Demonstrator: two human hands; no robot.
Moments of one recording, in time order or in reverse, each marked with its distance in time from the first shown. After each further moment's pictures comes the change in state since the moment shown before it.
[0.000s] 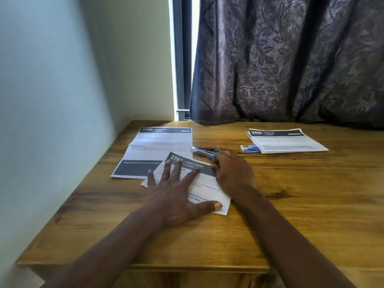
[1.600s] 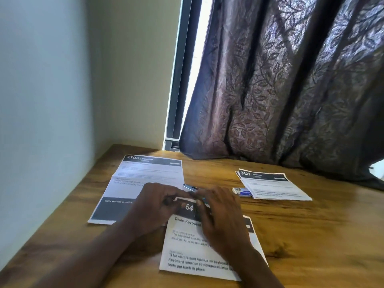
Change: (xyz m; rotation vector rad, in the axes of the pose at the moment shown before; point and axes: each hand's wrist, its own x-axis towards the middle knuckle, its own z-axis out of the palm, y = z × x) left_hand 0.086 -0.059 -0.020 -0.663 0.508 0.473; right_hand 0.003 -0.009 0.011 0.063 0.184 -0.221
